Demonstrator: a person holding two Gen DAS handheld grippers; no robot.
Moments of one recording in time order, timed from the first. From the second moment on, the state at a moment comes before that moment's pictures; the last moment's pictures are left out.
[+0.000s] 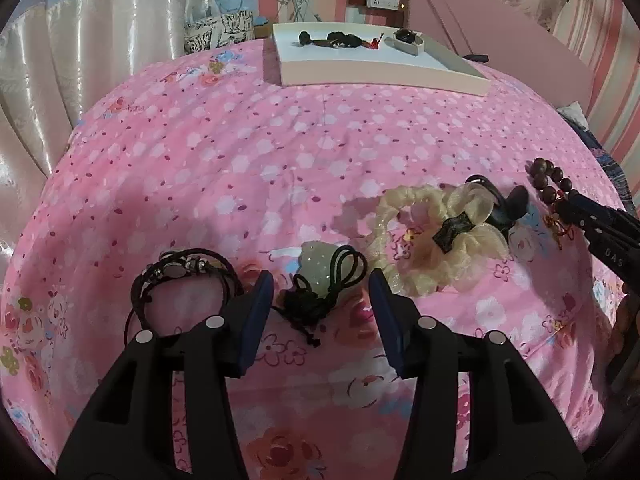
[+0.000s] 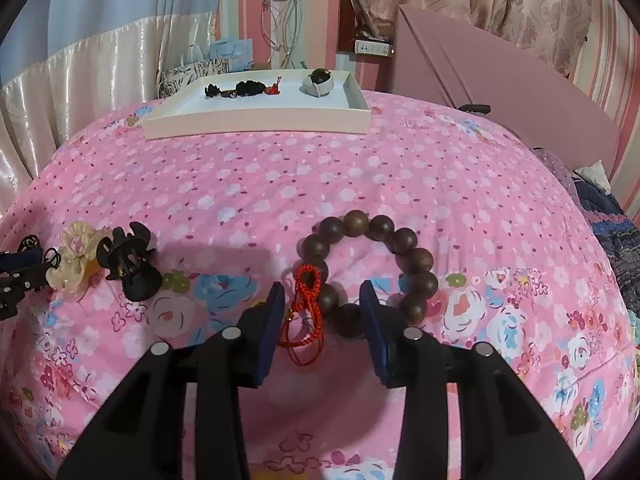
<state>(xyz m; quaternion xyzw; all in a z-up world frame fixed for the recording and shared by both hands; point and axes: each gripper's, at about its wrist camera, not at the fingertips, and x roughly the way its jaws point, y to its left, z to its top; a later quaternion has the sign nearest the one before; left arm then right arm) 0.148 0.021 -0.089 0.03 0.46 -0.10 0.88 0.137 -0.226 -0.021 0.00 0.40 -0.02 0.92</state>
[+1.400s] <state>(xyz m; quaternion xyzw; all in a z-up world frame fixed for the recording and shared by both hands) 0.149 0.025 -0.095 0.04 0.47 -0.09 0.88 0.137 -0.228 -0.019 0.02 0.38 0.00 0.92</state>
